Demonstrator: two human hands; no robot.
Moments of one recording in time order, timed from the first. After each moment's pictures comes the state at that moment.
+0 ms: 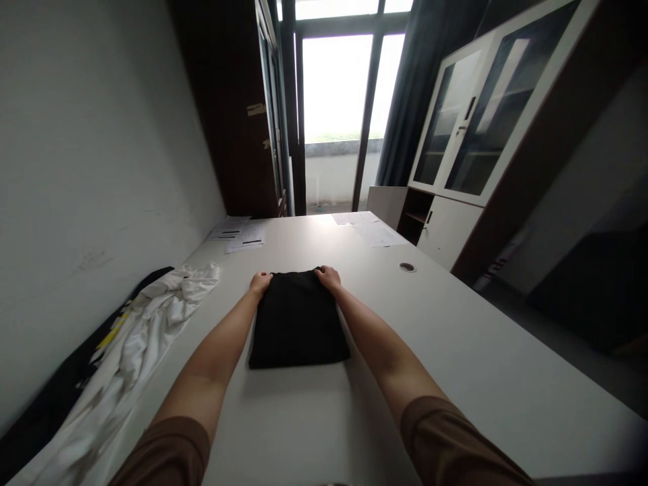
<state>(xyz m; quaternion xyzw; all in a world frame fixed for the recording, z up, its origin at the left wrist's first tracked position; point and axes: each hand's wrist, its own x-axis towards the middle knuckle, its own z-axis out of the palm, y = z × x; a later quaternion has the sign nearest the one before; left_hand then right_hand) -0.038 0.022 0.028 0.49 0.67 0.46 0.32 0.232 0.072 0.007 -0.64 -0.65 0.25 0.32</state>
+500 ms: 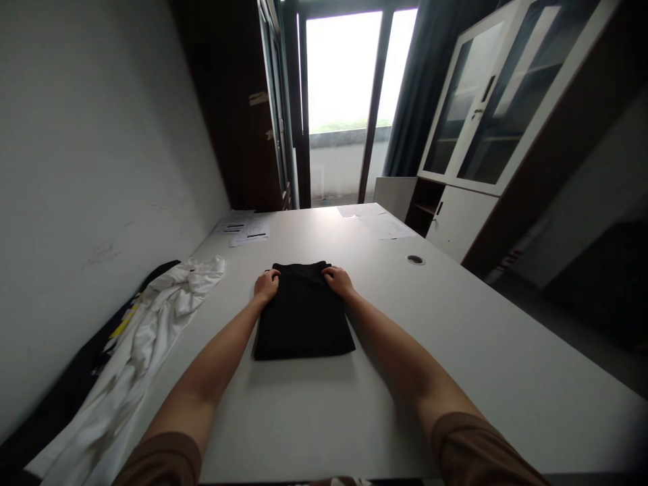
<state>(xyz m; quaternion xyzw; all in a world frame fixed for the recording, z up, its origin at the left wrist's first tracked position) -0.046 0.000 -0.010 0.65 0.69 0.30 0.11 0.253 0.049 -0.034 -0.54 -0.75 0.17 0.35</state>
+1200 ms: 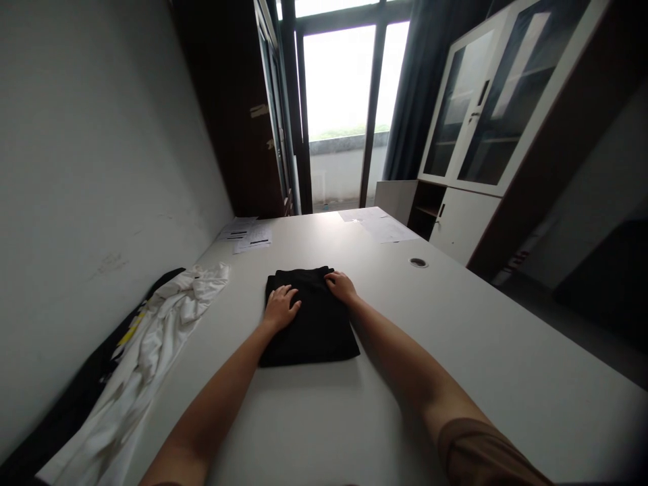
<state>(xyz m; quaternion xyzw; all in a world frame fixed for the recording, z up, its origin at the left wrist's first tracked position) -0.006 -0.072 -0.009 0.77 0.60 0.21 0.03 0.250 0.036 -0.025 -0.56 -0.76 0.15 0.30</state>
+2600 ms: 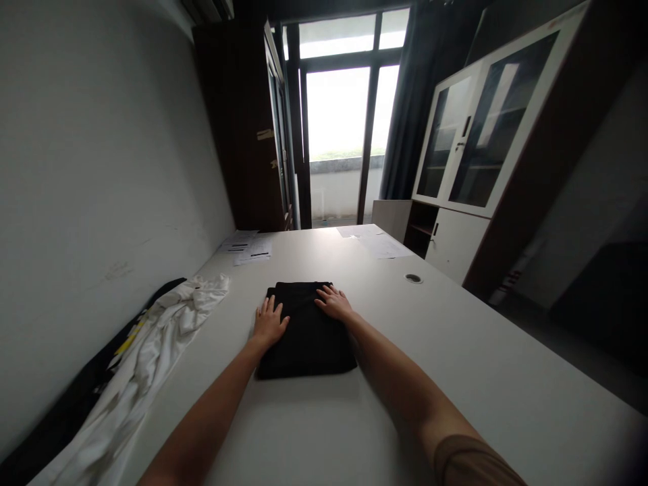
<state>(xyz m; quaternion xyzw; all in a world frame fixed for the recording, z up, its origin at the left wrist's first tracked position) -0.019 -0.091 -0.007 0.72 0.68 0.14 0.00 0.238 0.022 -0.025 -0.56 -0.81 0.12 0.14</state>
